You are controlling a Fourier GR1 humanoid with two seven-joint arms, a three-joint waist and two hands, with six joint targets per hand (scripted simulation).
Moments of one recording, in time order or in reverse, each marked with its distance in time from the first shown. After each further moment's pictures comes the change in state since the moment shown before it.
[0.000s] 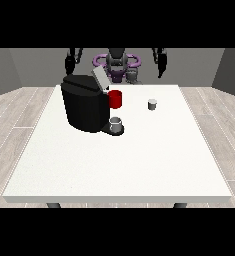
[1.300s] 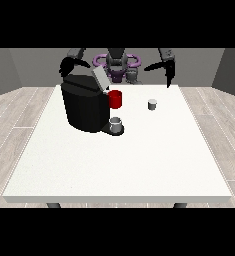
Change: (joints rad) left arm -0.101 0.147 0.093 0.167 -0.088 -0.089 -0.017; right arm -0.043 0.067 -0.052 0.022 -0.015 -0.088 -0.087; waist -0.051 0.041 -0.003
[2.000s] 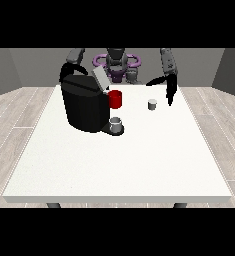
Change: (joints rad) left arm -0.202 0.052 0.026 0.344 -0.111 0.007 -0.016; right arm -0.096 -0.005 -0.001 0.069 0.017 -0.026 0.030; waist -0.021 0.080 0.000
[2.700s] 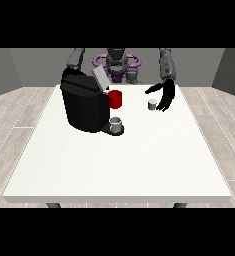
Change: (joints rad) left arm -0.099 -0.004 -0.062 0.203 -0.180 0.059 -0.021; right arm -0.066 0.001 -0.015 0.140 0.030 -0.037 -0.012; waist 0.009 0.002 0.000
